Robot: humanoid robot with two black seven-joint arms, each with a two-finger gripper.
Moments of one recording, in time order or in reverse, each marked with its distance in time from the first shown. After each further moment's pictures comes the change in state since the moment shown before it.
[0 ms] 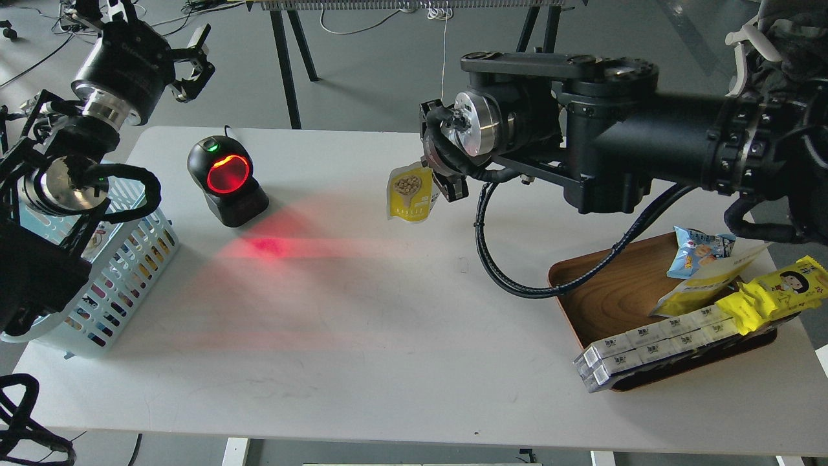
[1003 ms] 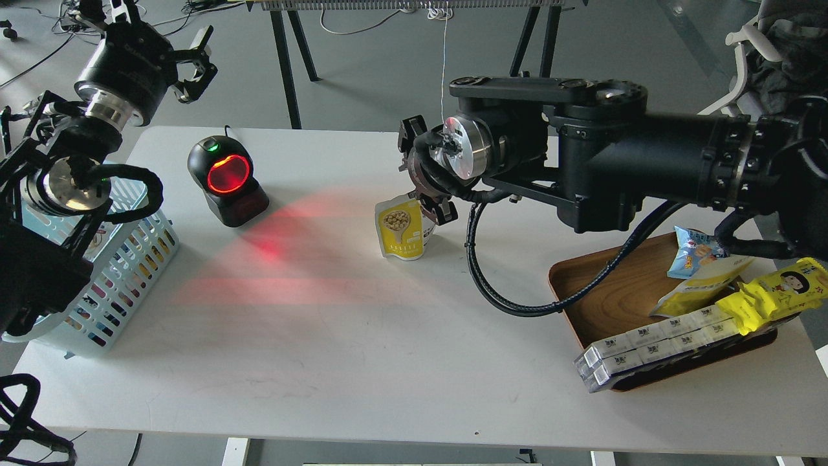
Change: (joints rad) left arm -0.001 0.002 0.004 0.005 0.000 0.001 0.004; right arm -0.033 0.000 0.084 0.053 -0.092 0.000 0.000
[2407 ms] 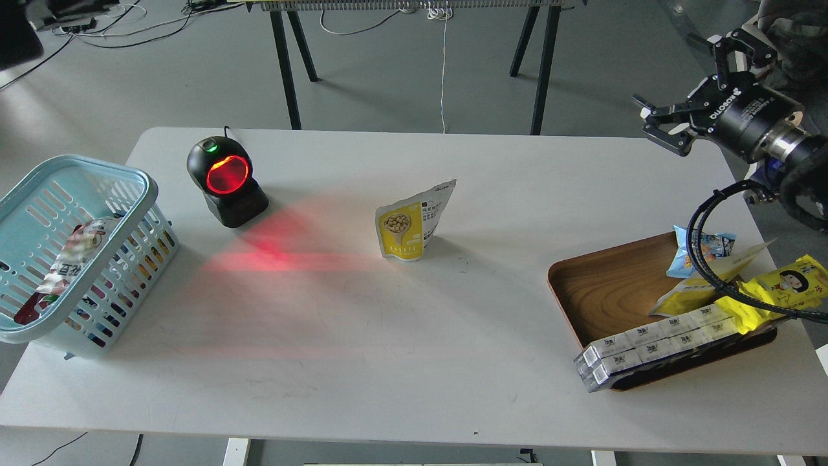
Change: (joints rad) left arm -0.087 0.703 0.047 -0.700 0.966 -0.230 0.007; right arm -0.908 -0.566 1.264 -0.217 -0.190 0.890 0.063
